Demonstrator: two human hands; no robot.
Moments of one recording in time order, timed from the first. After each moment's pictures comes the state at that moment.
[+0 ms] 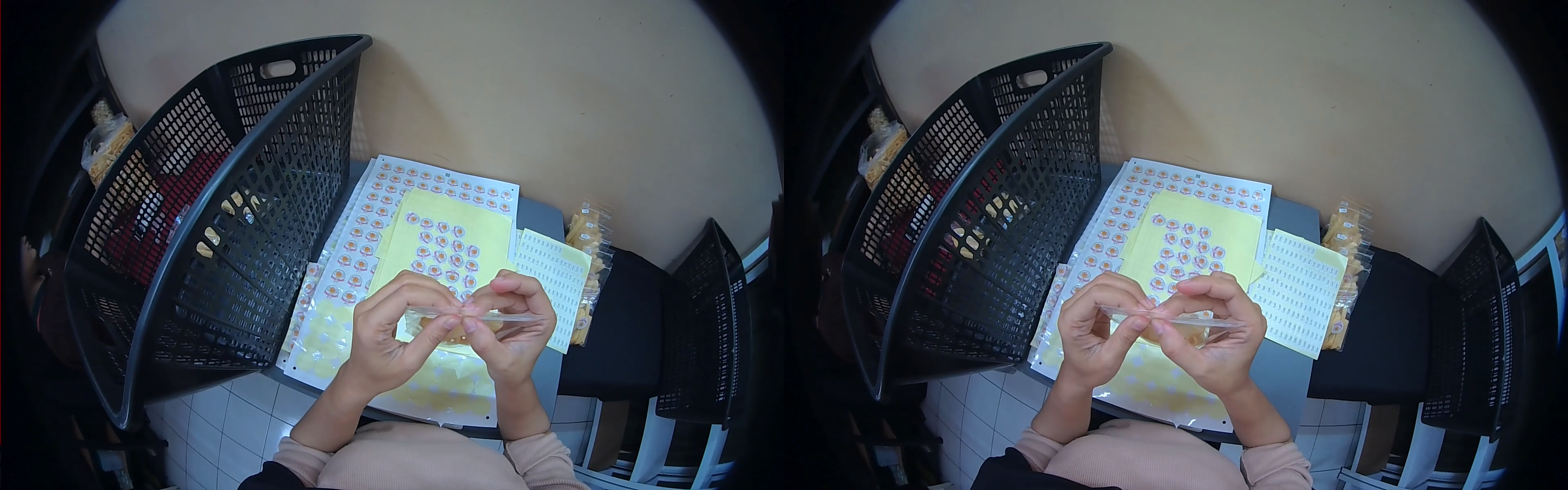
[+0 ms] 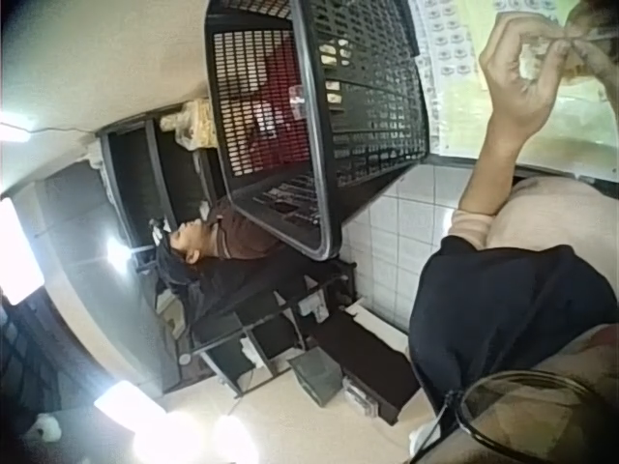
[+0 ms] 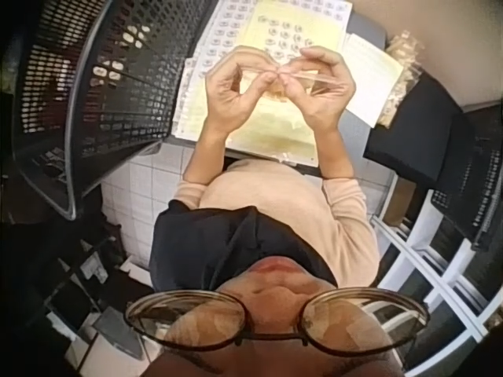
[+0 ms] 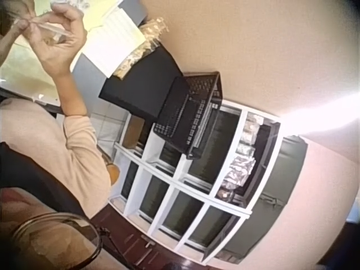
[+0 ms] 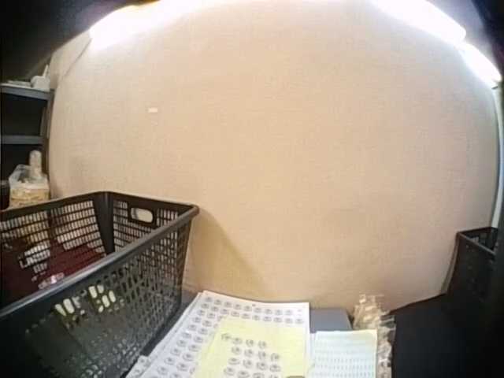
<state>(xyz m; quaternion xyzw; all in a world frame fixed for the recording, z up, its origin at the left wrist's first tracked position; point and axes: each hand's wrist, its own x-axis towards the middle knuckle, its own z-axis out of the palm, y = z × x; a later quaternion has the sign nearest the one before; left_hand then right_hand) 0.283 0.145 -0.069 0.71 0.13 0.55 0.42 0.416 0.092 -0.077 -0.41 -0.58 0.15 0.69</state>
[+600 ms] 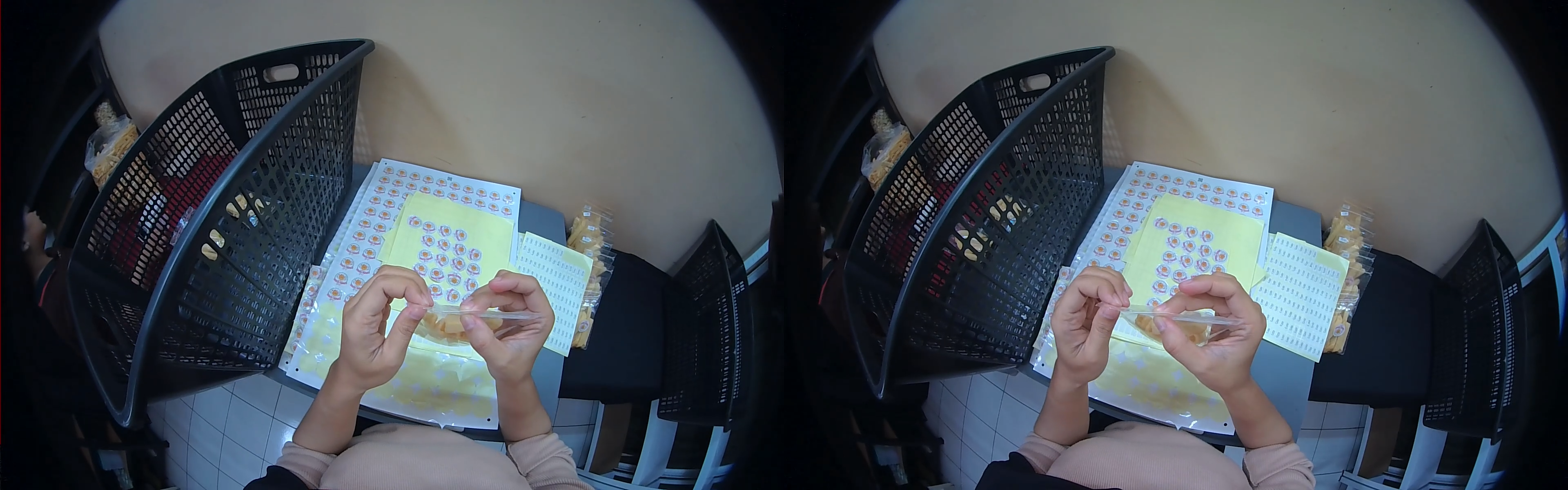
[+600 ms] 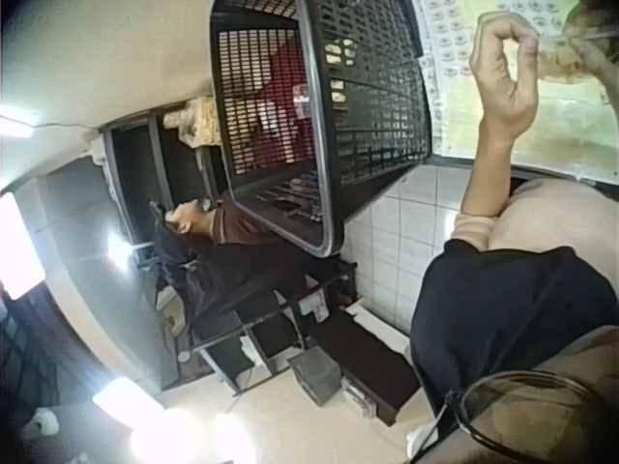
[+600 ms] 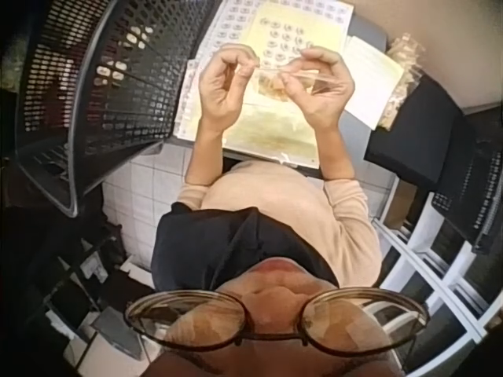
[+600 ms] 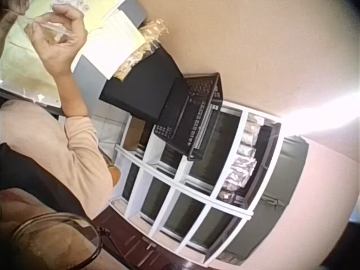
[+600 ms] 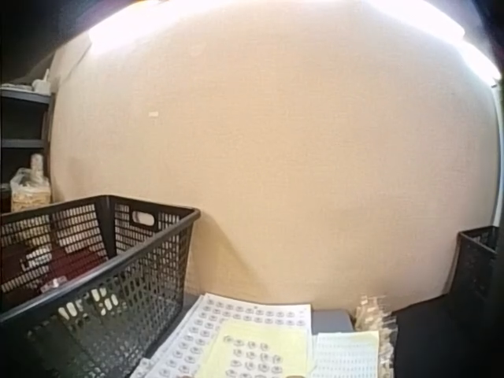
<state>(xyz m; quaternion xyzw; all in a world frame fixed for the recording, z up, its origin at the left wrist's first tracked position) 0.274 0.152 -0.076 0.68 0.12 0.56 0.45 0.413 0.095 -0.077 -0.40 -0.54 0.20 0.72</state>
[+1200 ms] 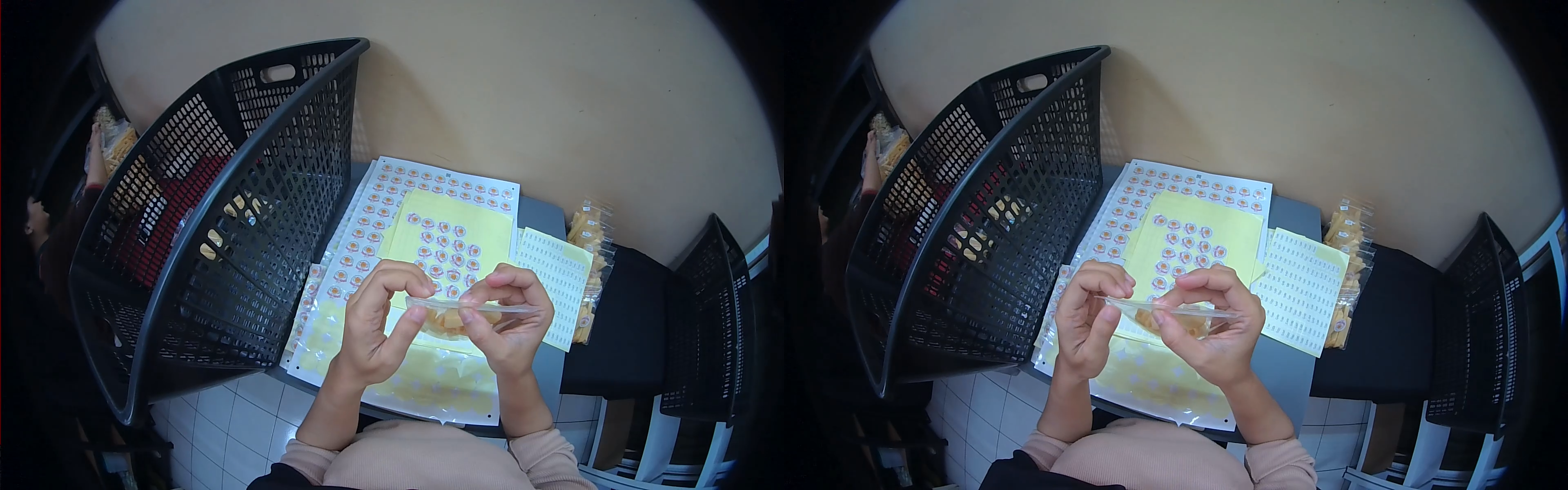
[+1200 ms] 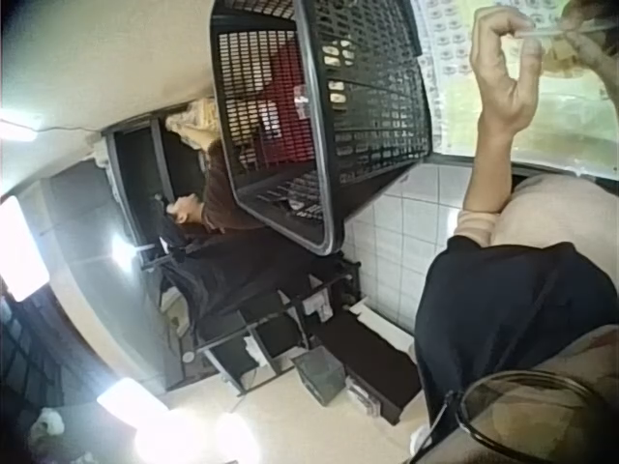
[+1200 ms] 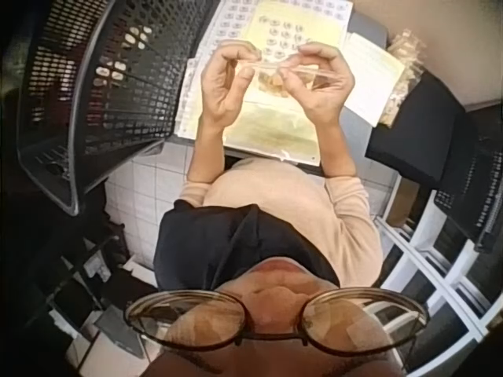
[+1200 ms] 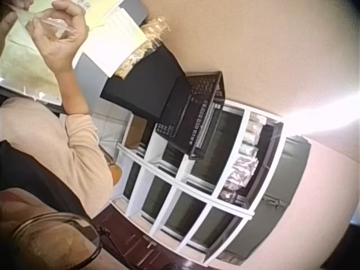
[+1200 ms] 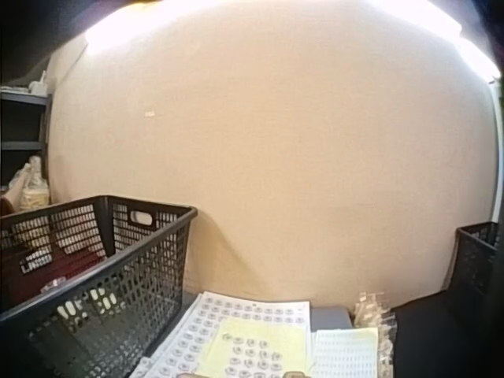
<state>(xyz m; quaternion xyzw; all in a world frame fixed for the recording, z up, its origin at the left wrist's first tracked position) 0.278 0.151 -0.074 0.68 0.12 0.56 0.46 0.413 0.095 -0.075 -0.41 -0.51 0.22 0.72</state>
